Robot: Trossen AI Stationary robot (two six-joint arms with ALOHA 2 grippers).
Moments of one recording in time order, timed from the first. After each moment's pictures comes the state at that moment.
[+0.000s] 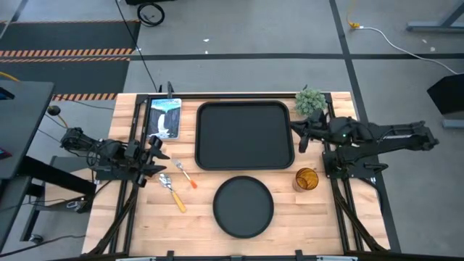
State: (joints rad) left arm -0.40 0.01 0.01 0.39 -0.21 -0.04; right arm 0.03 0.60 0.61 -0.35 0.48 0.35
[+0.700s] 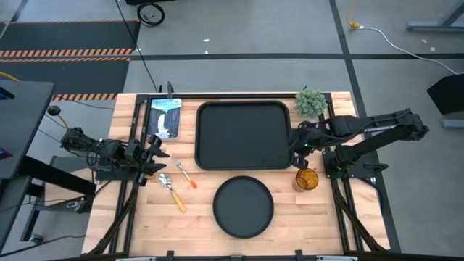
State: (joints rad) left arm -0.40 0.01 0.01 0.40 -0.24 -0.03; right arm 0.09 1.08 1.00 -1.10 0.19 0.39
